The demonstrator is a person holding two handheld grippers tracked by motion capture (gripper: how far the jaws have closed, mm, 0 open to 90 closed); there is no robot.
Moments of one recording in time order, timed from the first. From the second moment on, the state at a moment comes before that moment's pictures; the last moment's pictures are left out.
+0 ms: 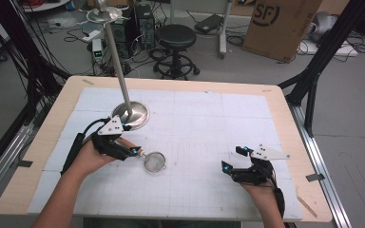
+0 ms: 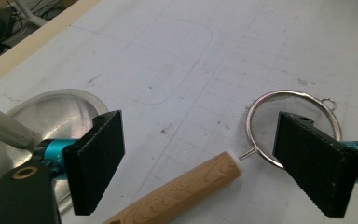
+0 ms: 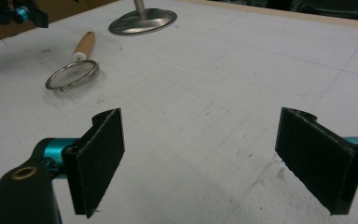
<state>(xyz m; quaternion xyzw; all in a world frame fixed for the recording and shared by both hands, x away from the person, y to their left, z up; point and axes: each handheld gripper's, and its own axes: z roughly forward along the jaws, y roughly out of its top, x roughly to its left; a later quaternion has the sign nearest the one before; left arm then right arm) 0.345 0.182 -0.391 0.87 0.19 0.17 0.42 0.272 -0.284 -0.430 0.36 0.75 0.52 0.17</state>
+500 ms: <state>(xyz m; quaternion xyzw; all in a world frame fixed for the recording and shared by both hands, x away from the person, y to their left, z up) 0.370 0.180 -0.405 0.88 0.24 0.16 0.37 0.273 -0.283 -0.431 0.36 0.76 0.52 0.16</state>
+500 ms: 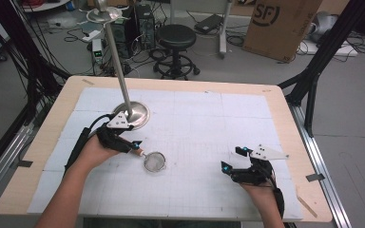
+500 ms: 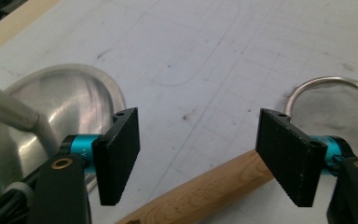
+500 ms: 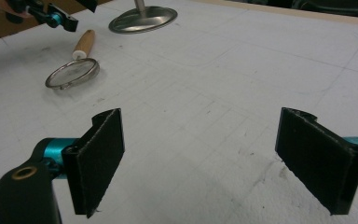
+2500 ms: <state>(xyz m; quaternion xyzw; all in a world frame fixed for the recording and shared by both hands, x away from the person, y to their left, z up) 0.366 0.198 -0.426 0.89 0.30 0.14 0.30 0.272 -0.282 -0.432 0.36 0.76 0.53 0.15</state>
